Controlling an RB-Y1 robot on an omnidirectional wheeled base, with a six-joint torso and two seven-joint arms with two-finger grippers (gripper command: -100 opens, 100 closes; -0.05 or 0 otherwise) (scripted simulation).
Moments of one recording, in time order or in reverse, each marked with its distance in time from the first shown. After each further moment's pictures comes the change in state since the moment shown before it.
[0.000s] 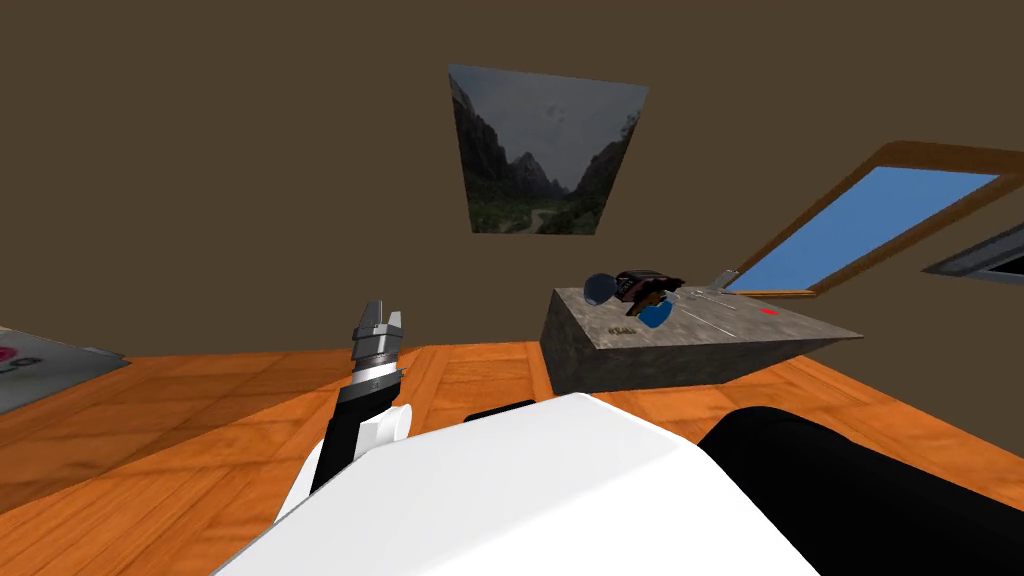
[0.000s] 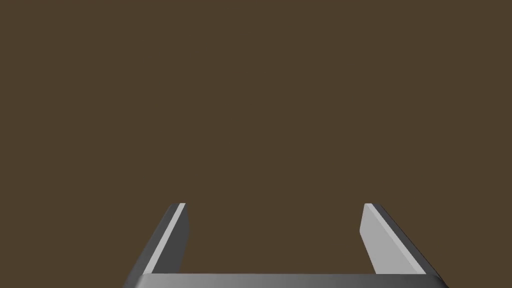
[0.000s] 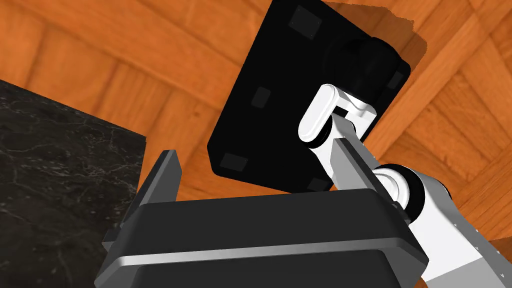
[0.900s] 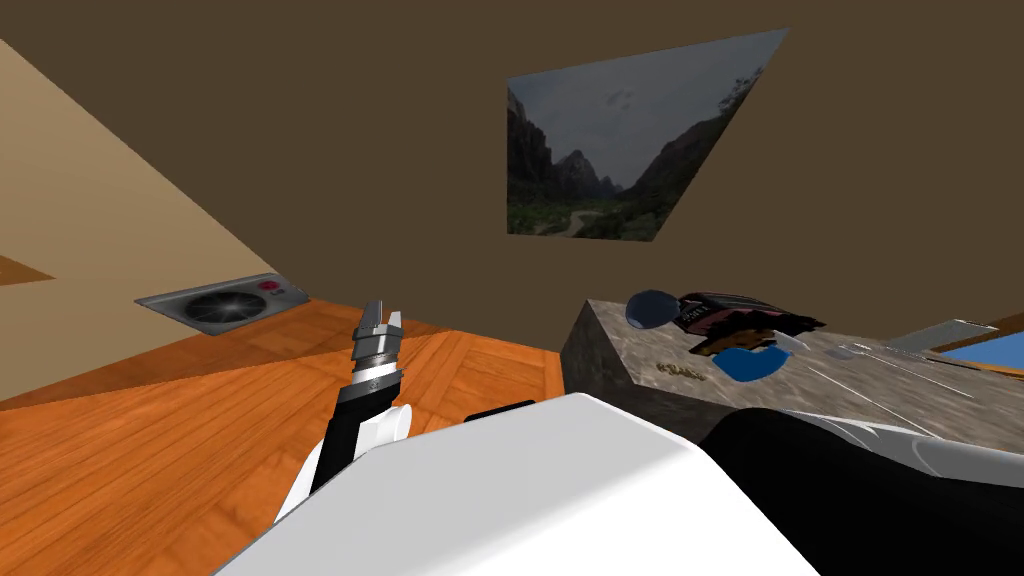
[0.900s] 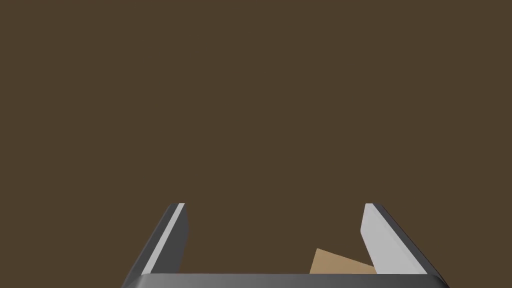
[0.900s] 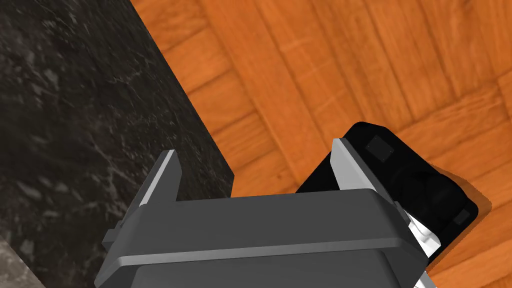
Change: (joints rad) left arm 0.000 0.000 0.000 0.000 0.000 0.000 0.000; right arm 0.052 -0.231 -0.056 0.144 0.197 0.043 -0.029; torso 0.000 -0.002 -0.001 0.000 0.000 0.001
